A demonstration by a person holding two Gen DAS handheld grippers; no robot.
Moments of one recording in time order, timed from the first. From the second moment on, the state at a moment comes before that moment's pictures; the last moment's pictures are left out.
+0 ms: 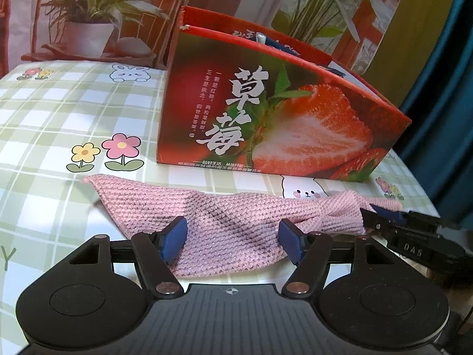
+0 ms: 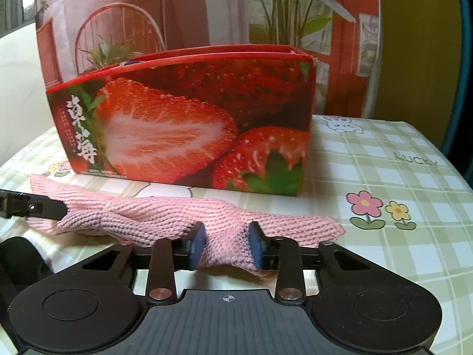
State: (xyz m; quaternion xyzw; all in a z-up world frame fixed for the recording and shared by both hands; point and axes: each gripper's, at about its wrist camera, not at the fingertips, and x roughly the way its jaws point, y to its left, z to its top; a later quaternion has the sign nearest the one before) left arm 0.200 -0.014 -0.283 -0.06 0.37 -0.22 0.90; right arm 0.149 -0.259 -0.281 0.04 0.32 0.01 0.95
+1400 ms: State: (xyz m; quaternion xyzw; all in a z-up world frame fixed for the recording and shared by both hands) left arm 0.271 -0.056 -0.150 0.00 0.29 -0.30 0.91; right arm 0.210 -0.289 -0.146 0.03 0.19 0.07 0.98
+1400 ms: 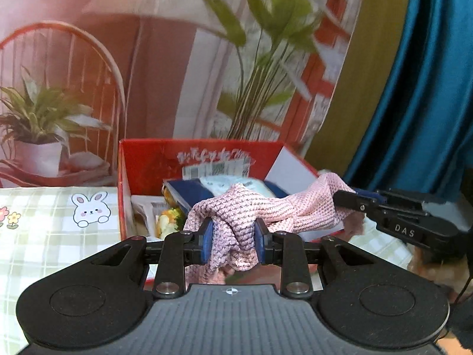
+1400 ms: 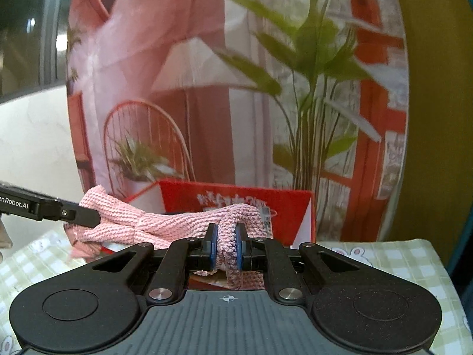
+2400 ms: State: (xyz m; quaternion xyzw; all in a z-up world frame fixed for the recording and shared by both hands) left arm 0.312 -0.066 -0.172 0.04 0.37 -0.27 0.89; right arm 0.281 -0.286 -0.169 0.03 0.34 0.07 0.94
